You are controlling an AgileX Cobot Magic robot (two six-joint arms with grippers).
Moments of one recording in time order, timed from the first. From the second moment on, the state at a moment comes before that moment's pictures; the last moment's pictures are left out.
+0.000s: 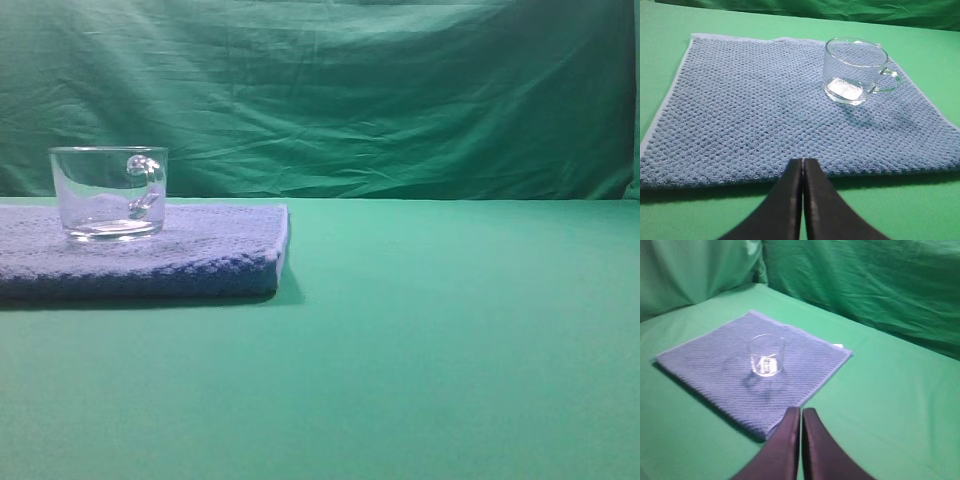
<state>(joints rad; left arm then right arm) -0.04 -0.02 0.02 -0.19 0.36 0.08 0.34 0.32 -0.50 -0.02 0.56 0.04</state>
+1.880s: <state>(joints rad) -0.04 -0.02 0.02 -0.19 0.36 0.08 0.08 -0.01 0.03 -0.02 0.37 0.02</state>
